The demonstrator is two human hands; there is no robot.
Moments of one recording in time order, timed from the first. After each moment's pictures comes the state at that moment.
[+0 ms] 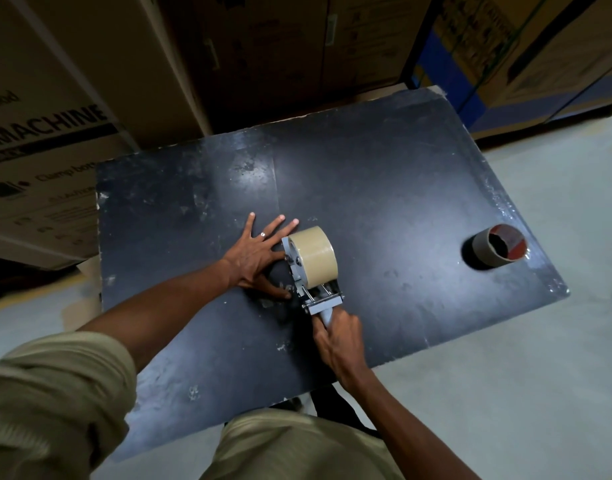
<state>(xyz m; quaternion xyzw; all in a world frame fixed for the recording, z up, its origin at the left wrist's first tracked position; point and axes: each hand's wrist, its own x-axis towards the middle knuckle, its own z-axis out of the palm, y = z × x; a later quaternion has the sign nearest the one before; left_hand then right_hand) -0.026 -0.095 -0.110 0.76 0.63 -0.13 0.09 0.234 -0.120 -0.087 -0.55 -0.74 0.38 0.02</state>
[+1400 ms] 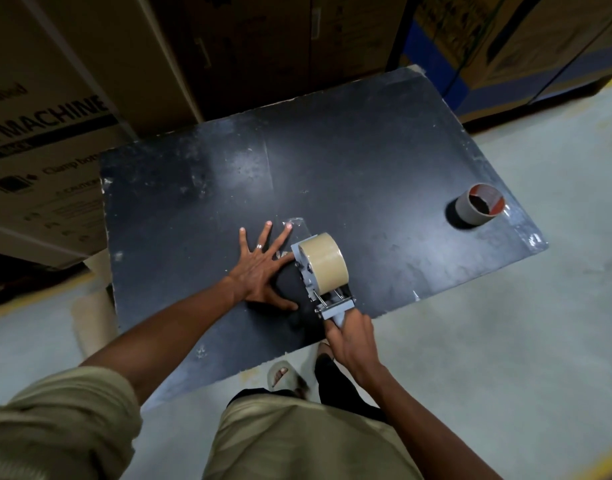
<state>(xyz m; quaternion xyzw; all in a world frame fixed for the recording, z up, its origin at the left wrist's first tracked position) 0.040 -0.168 -0.110 0.71 0.68 -0.11 0.17 0.303 -0.177 -0.112 -0.56 -0.72 0.40 0.04</state>
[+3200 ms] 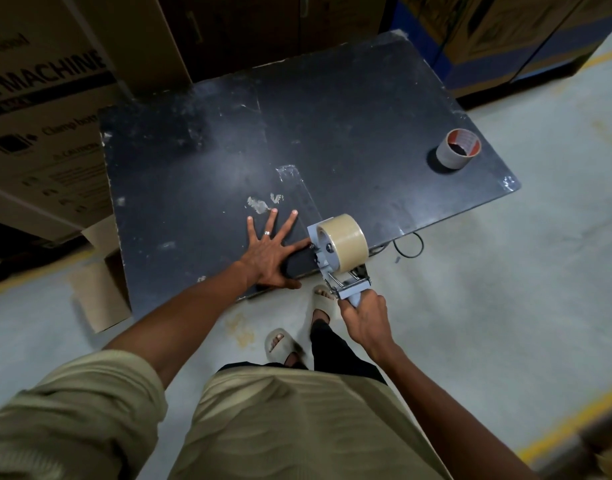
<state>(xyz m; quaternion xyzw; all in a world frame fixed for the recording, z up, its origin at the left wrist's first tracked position) 0.118 -0.246 -0.118 0.71 0.67 -0.15 0.15 0.384 -0.254 -0.093 -0.59 -0.68 0.42 0.09</state>
